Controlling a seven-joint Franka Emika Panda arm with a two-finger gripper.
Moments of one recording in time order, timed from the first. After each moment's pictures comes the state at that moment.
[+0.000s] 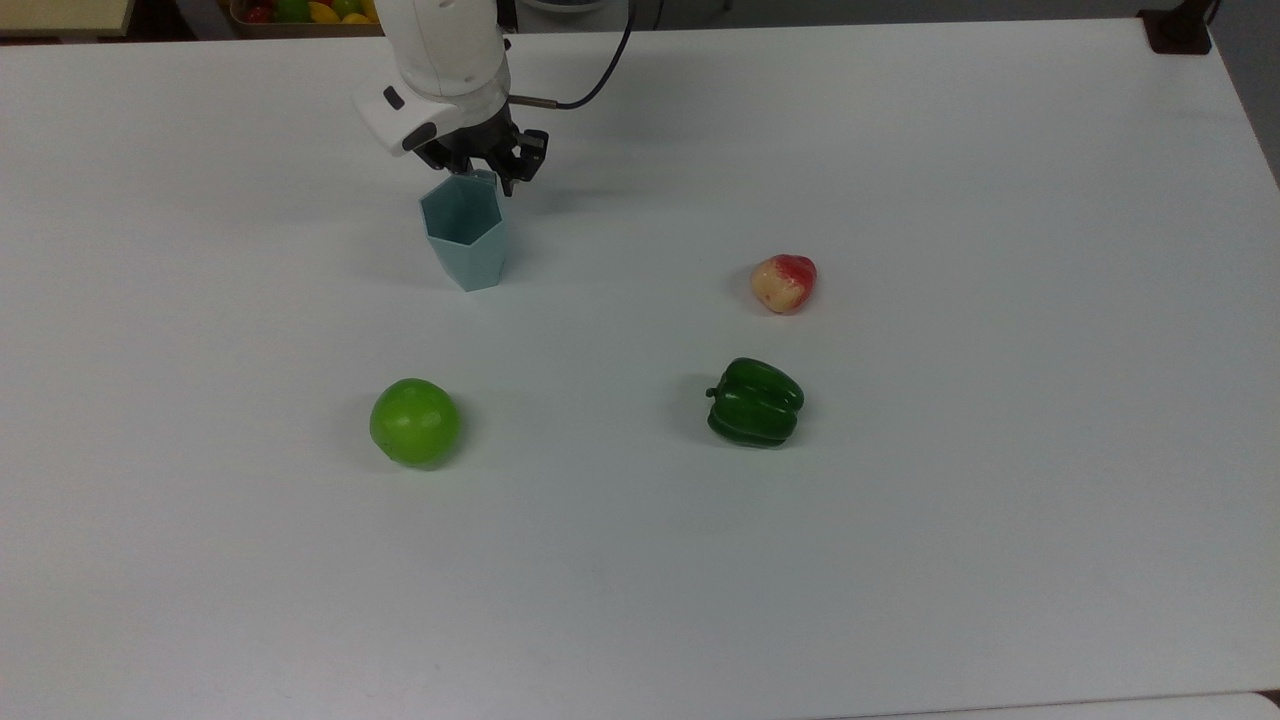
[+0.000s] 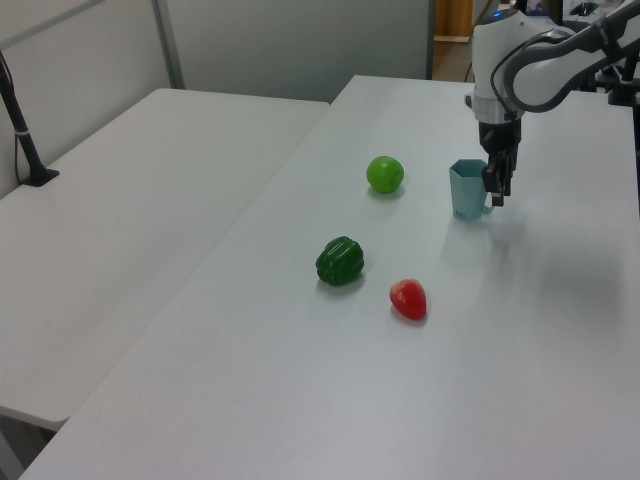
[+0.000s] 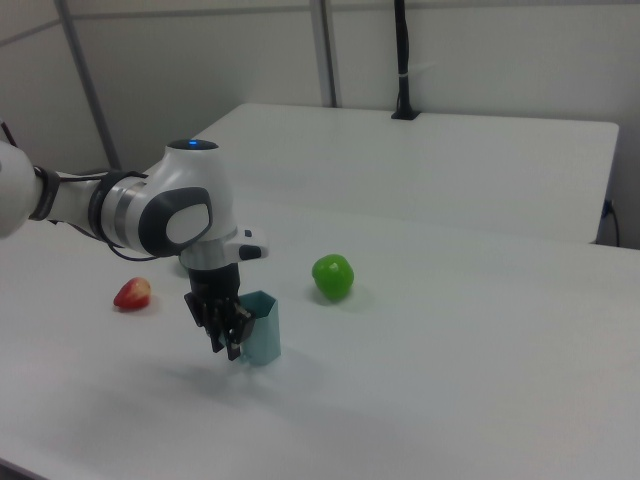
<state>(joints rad) -0.04 0.11 0.00 -2.12 -0.03 2.10 0.05</state>
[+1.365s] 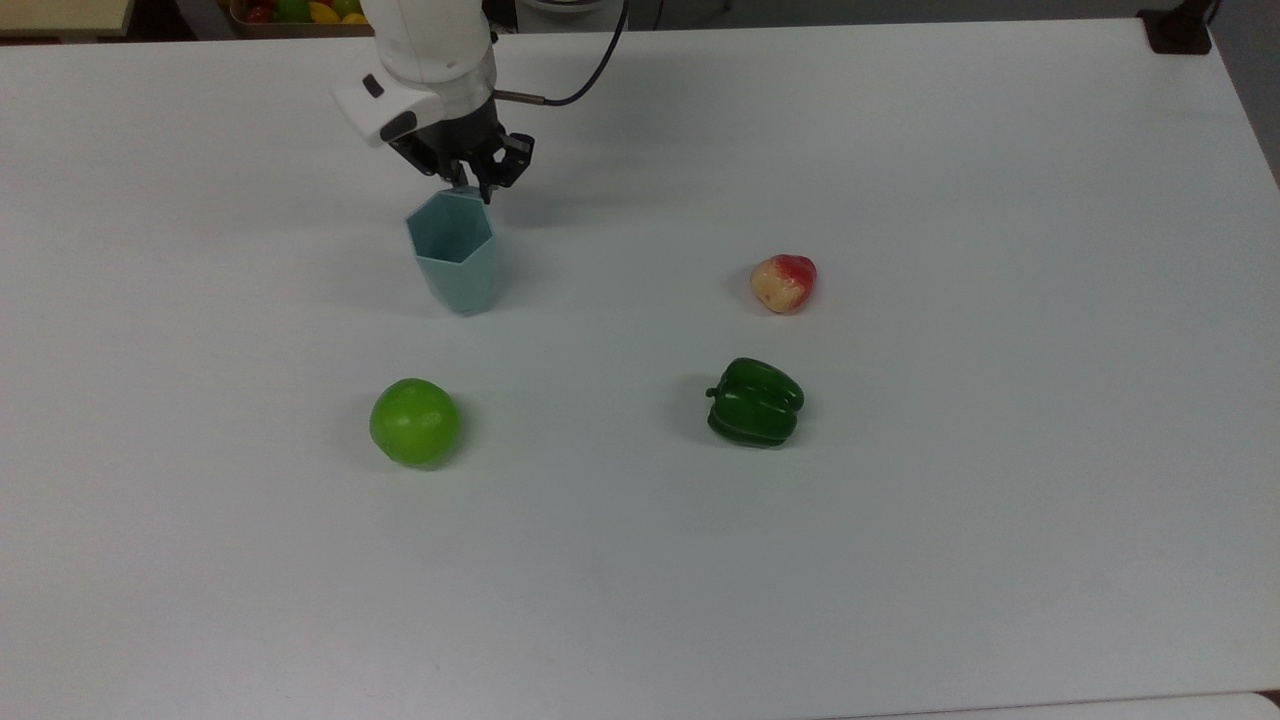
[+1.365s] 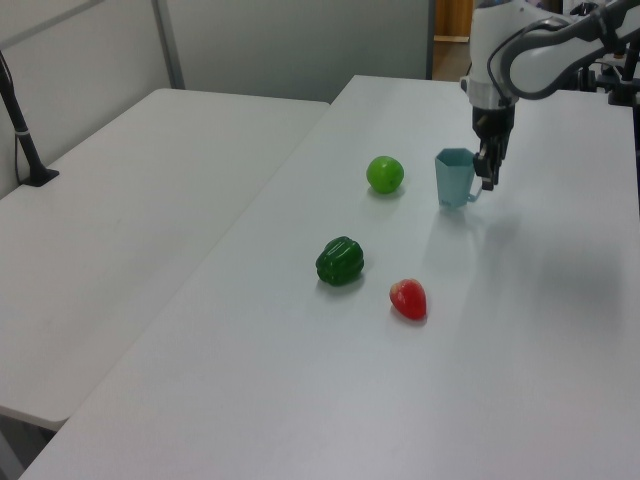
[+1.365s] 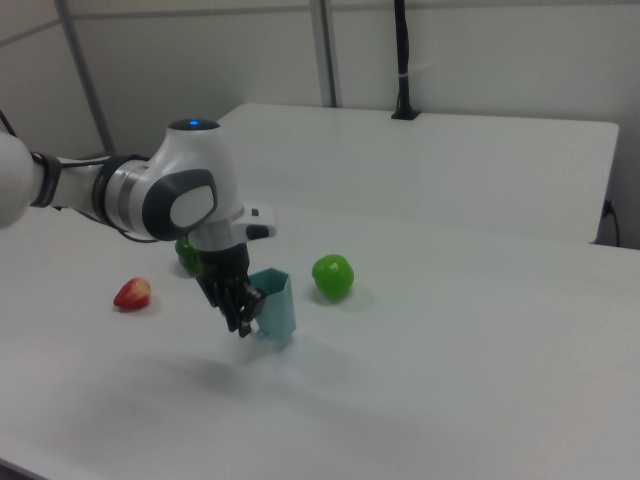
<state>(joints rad) -0.05 0.10 -0.01 -2.05 -0.03 2.12 0.05</state>
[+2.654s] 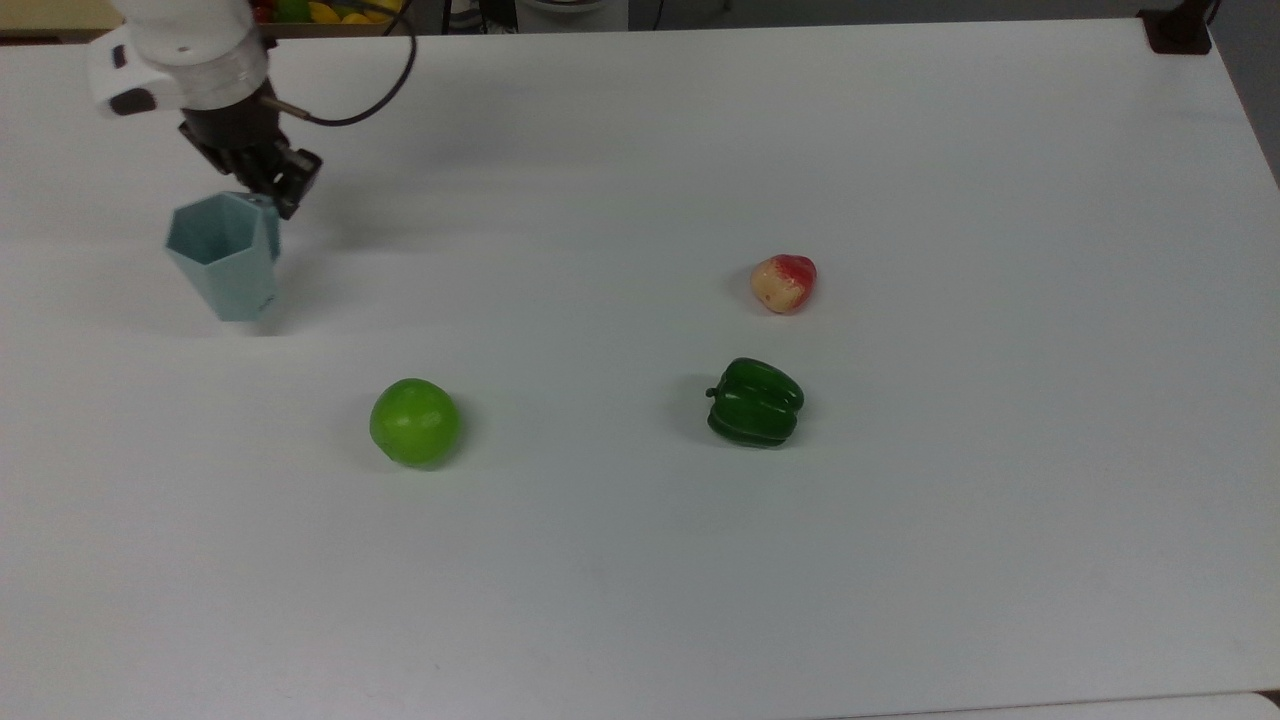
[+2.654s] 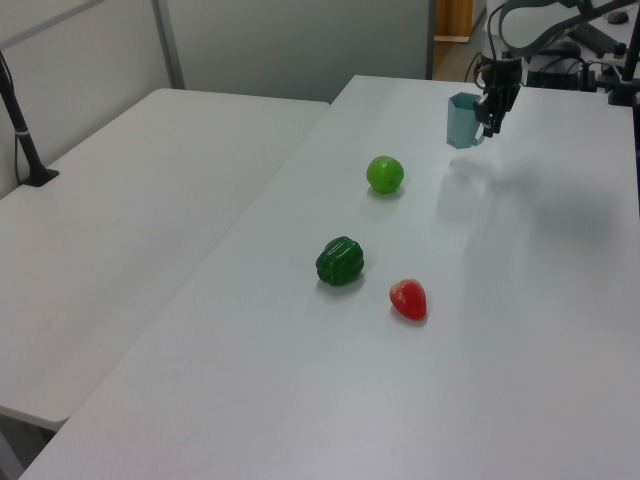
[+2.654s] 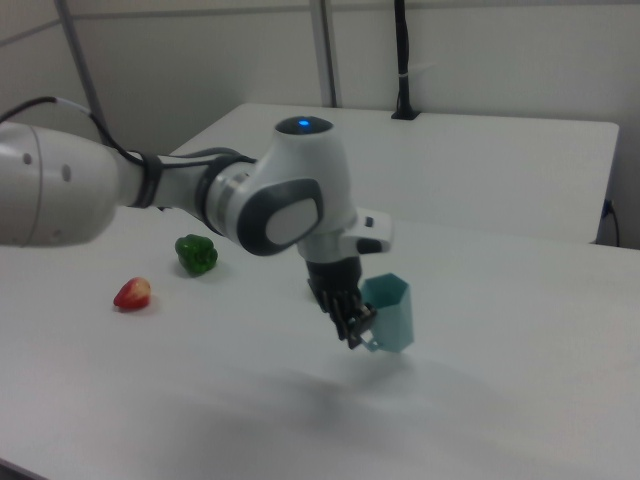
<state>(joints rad) -0.33 0.25 -0.02 -1.84 -0.03 2.15 0.04</state>
